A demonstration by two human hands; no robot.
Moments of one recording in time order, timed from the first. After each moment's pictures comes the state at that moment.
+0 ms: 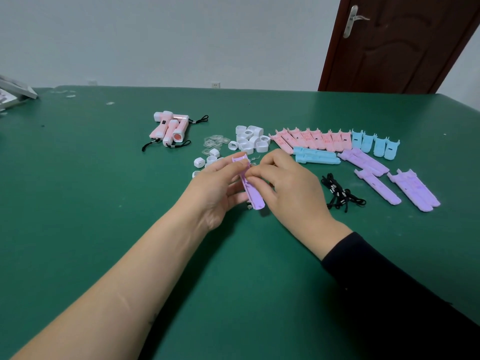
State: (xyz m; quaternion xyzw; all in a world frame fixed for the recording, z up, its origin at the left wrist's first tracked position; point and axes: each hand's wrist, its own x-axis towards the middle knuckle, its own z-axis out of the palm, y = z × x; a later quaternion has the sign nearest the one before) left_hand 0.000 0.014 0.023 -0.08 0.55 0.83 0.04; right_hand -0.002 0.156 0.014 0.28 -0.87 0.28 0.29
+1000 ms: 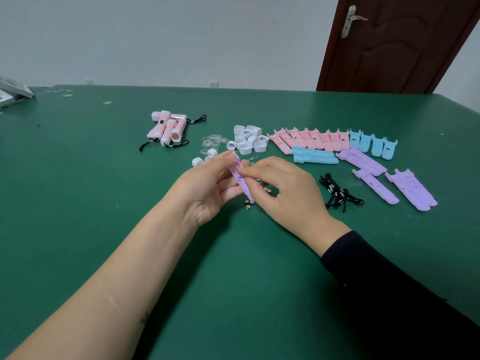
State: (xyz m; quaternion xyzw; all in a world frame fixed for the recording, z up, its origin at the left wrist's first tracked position) left_hand 0.002 0.007 0.036 -0.13 0.50 0.86 0.06; right_hand -0.001 0.159 0.012 0.29 -0.85 0.36 0.26
